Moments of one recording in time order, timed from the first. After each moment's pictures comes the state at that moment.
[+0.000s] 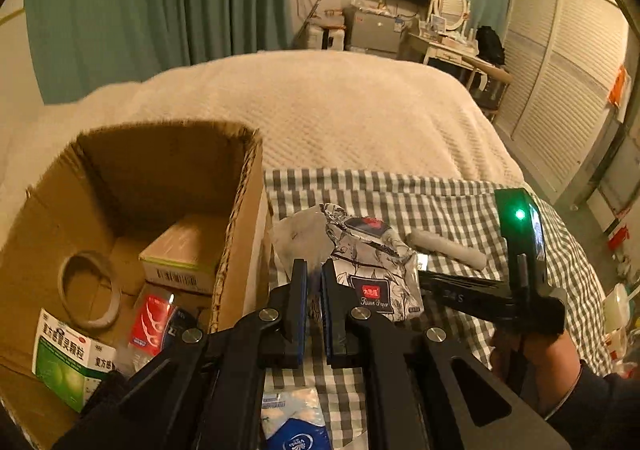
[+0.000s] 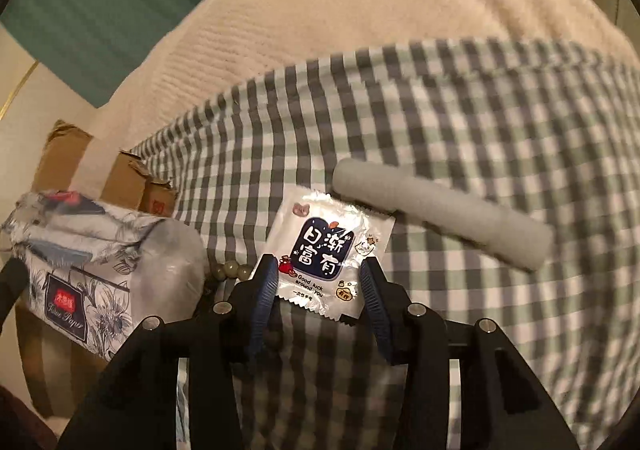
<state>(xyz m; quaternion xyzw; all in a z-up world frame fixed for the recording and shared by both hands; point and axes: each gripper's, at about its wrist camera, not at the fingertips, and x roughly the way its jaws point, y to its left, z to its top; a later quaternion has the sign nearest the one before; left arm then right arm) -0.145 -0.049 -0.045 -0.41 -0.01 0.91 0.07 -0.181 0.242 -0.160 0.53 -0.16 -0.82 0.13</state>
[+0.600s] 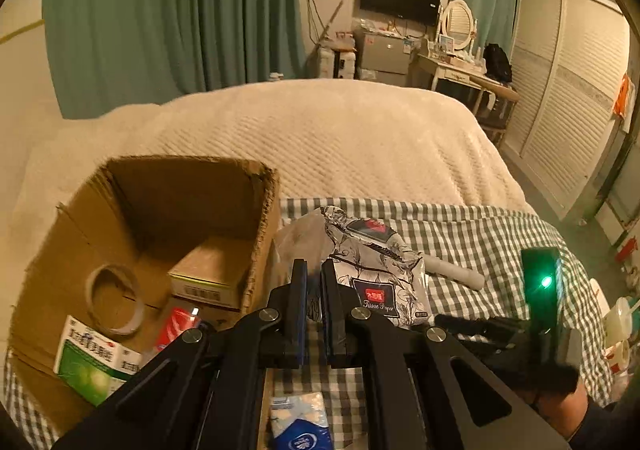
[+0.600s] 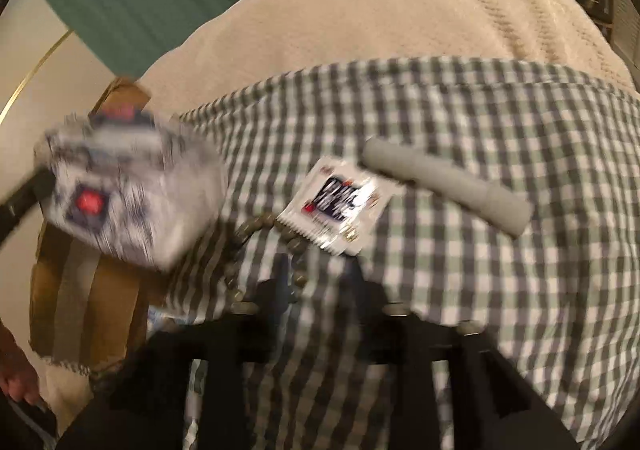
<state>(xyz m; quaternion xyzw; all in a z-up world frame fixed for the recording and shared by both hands) -0.126 -0.048 -0.012 -0.37 0.00 0.93 0.05 -0.132 0.238 -0.128 0.51 -0.11 -0.84 0.17</state>
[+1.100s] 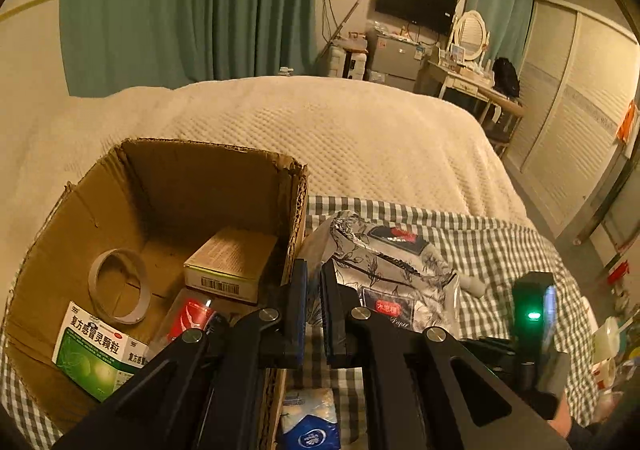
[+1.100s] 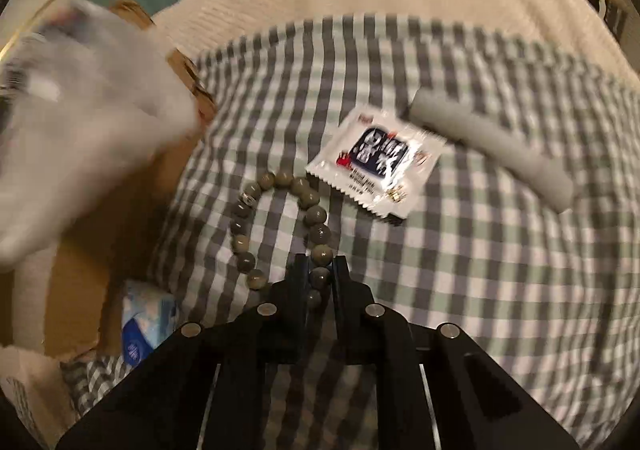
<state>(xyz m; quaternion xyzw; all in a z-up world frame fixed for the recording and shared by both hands) -0.130 -0.076 -0.013 -0.38 -0.05 0.92 0.04 -0.124 0.204 -0.141 0.53 -0.06 -0.83 0.16</state>
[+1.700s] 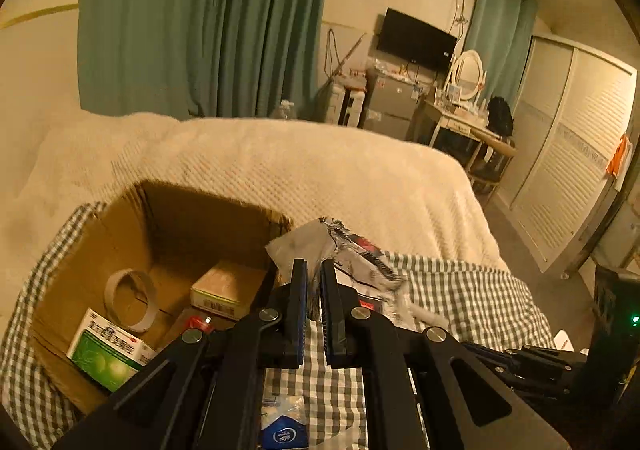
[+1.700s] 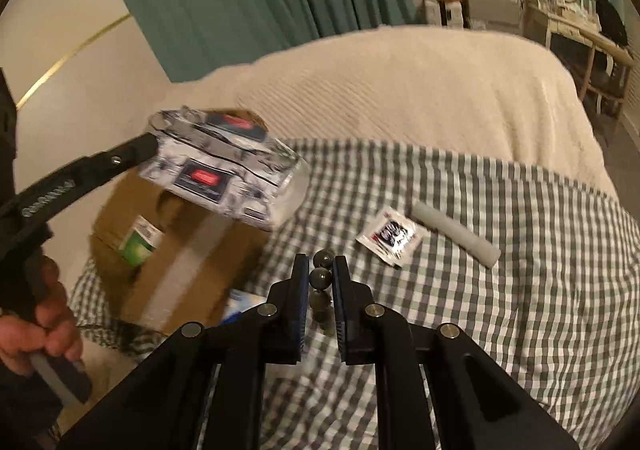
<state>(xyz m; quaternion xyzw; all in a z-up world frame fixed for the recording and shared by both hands) -0.092 -0.076 0.053 -0.32 -0.08 0.94 0.03 -0.073 0.210 0.004 0.43 -0.05 -0.87 0.21</state>
